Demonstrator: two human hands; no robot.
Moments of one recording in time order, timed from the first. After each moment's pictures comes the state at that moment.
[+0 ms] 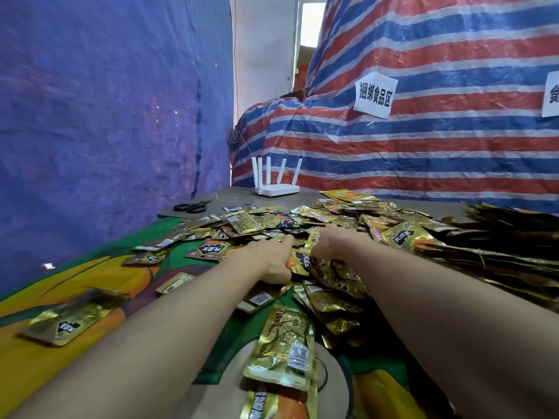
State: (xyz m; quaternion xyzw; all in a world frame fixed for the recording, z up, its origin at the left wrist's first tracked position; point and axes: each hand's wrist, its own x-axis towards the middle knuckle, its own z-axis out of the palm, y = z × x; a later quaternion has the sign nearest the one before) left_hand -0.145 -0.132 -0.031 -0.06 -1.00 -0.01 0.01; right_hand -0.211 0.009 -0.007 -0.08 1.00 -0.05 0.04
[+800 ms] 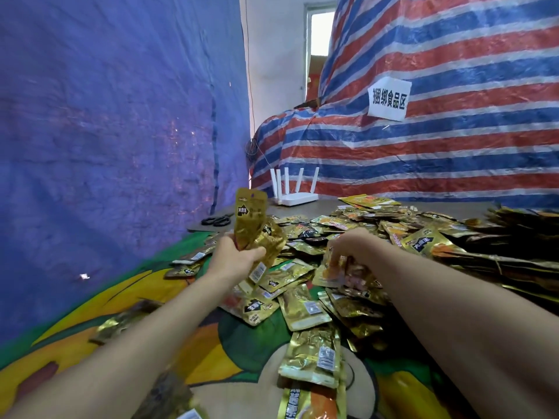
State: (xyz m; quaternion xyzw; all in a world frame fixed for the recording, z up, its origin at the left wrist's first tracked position) left_hand -0.080 -0.198 -0.026 0.15 -0.79 -0.53 0.26; right_hand -0.211 0.000 0.010 -0.05 0.97 -0.19 0.11
